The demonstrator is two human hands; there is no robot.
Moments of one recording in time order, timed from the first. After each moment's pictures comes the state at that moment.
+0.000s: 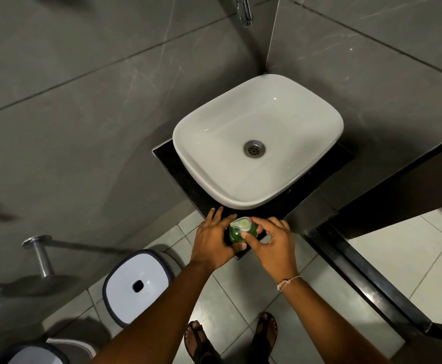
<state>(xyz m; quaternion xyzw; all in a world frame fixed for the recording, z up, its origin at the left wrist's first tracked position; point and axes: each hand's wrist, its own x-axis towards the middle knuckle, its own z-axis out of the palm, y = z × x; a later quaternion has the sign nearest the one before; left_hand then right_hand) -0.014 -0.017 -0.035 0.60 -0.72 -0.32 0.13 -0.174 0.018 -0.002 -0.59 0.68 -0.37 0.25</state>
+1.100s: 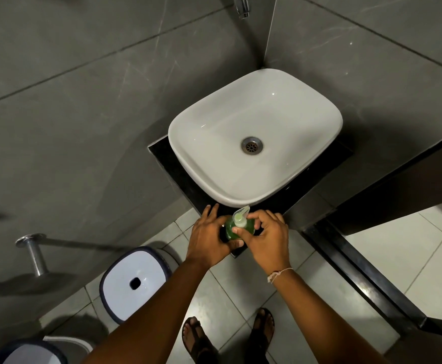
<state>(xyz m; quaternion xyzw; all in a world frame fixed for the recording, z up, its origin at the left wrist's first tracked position) -0.012 -0.020 -0.036 0.60 -0.72 -0.33 0.14 -0.167 0.006 0.002 -0.58 0.69 -0.37 0.24</state>
